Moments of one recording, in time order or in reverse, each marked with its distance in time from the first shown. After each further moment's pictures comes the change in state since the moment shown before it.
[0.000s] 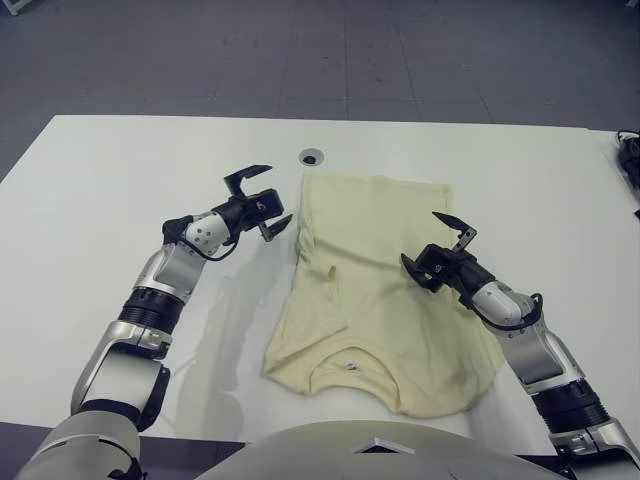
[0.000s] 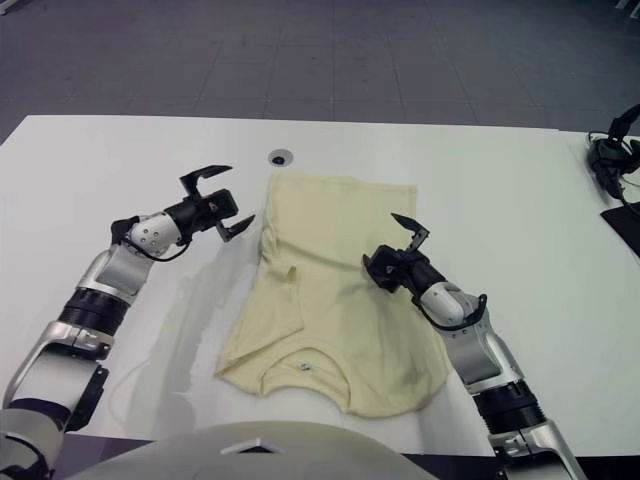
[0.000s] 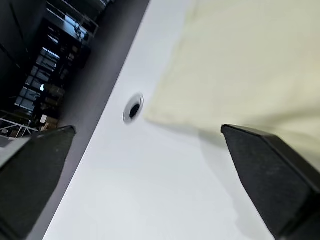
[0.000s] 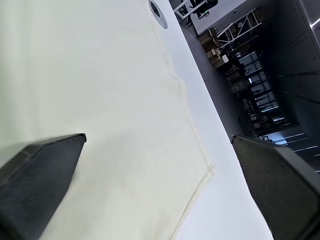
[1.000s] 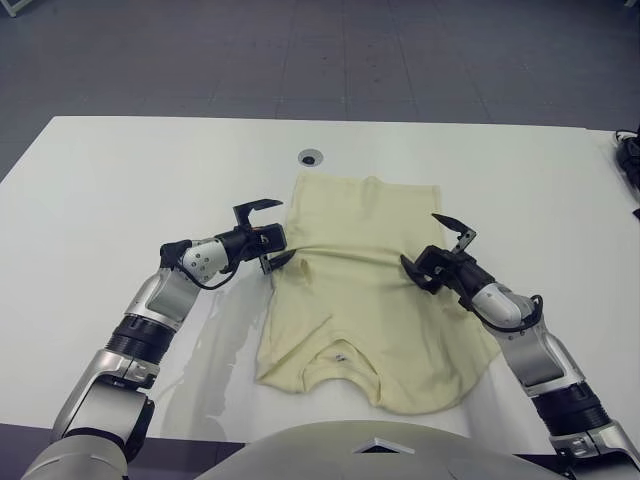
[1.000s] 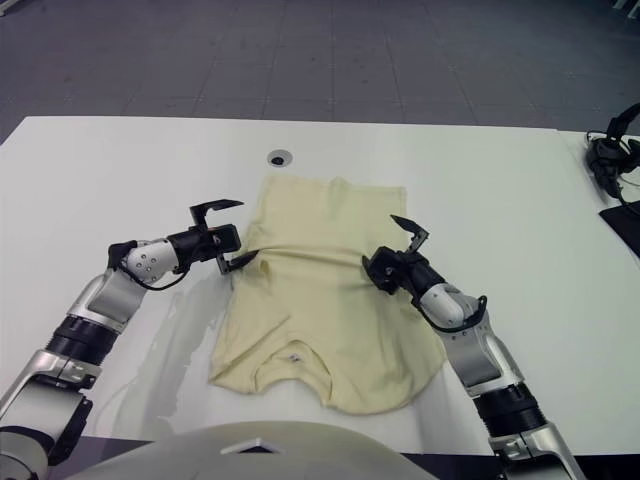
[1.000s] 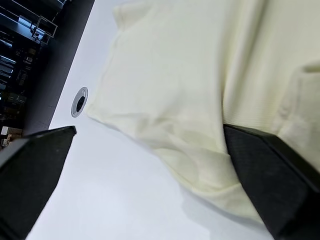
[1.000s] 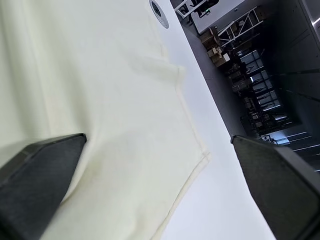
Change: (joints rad) left arm 0.149 0.124 -0.047 -0.100 0.069 0.035 -0.104; right arm 0.018 -0.001 0.000 -0.026 0.005 0.015 0.006
